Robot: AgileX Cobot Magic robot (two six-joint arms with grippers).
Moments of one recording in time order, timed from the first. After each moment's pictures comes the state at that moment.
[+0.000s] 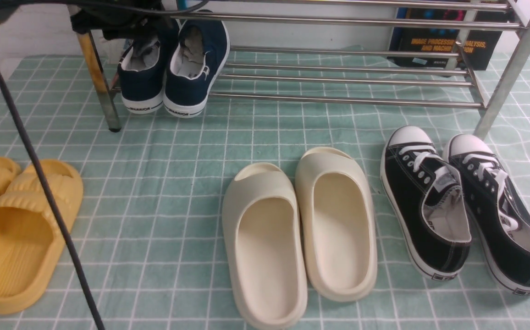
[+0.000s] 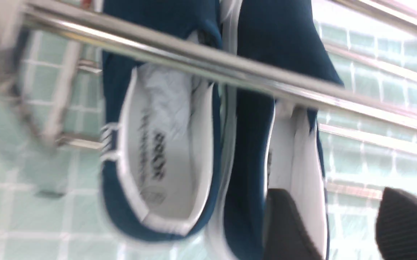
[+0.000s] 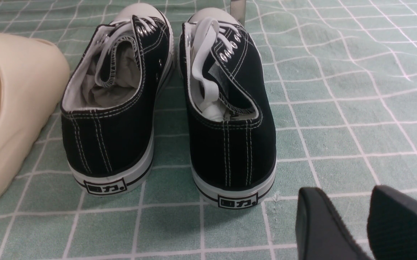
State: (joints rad) right arm -0.01 -0.01 0.02 -0.09 0.38 0.17; left arm -0.08 2.01 -2.04 -0.25 0.87 -0.15
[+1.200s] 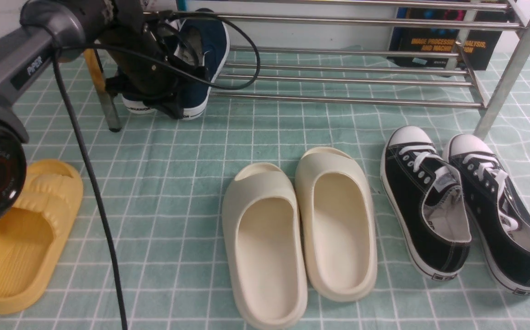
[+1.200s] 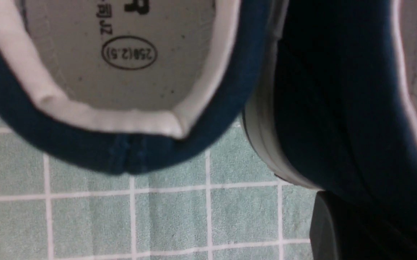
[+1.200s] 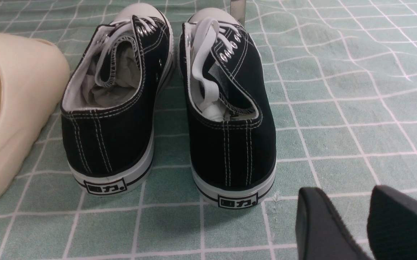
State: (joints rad) right arm -0.01 -0.01 0.02 -0.09 0.38 0.17; left arm -0.16 2.20 -2.04 -0.16 1.05 -0.14
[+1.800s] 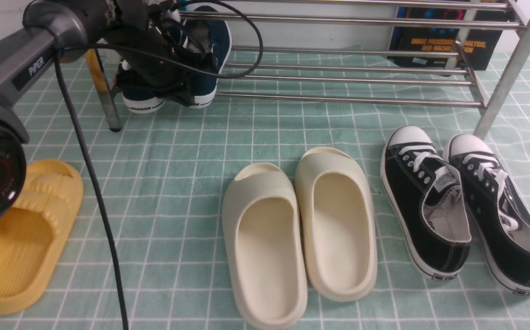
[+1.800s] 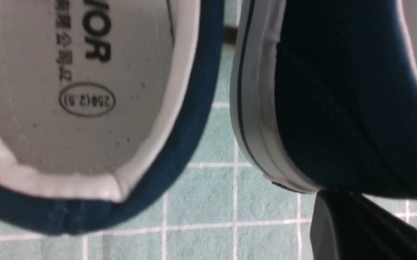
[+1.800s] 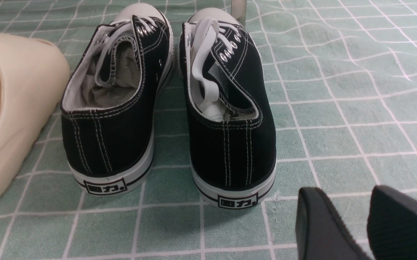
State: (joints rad) right arm -0.01 -0.01 0.02 -0.09 0.38 0.17; left arm -0.17 2.18 -2.04 -0.22 0.94 -0.16
